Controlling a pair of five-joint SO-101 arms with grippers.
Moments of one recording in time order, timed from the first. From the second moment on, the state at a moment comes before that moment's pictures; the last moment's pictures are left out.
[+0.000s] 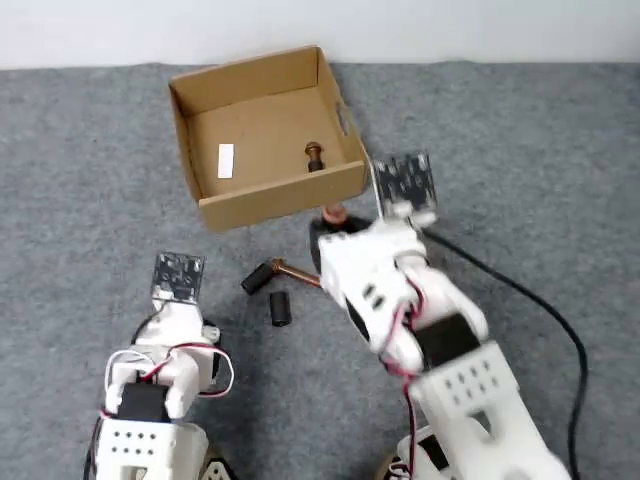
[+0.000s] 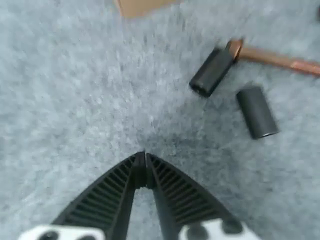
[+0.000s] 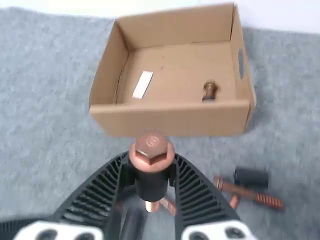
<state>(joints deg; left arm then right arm) -0.5 -81.2 92.2 57.0 4.5 -28.5 -47.4 43.3 41.7 -13.4</state>
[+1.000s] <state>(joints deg) -0.5 -81.2 93.9 52.9 9.4 -17.8 32.4 -10.0 19.8 -5.2</state>
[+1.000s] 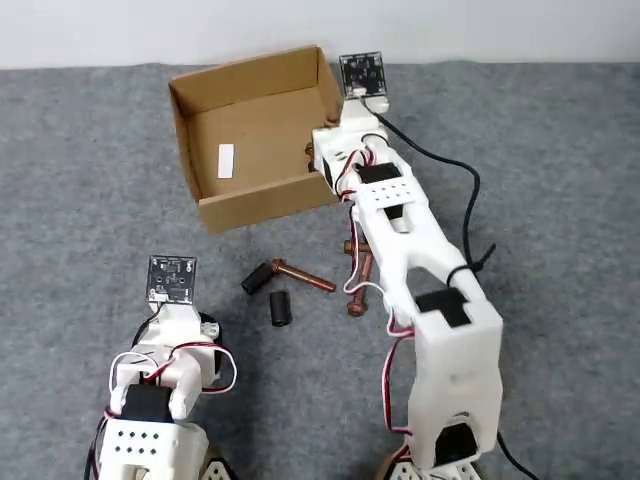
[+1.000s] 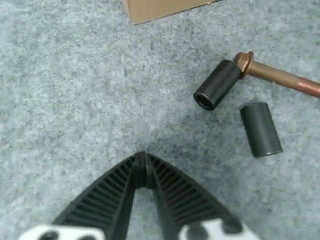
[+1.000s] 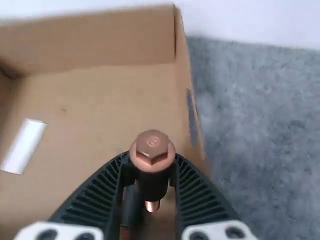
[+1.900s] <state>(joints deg) -0.5 -81.2 93.9 52.9 9.4 -18.1 21.5 -23.6 58.1 -3.6</state>
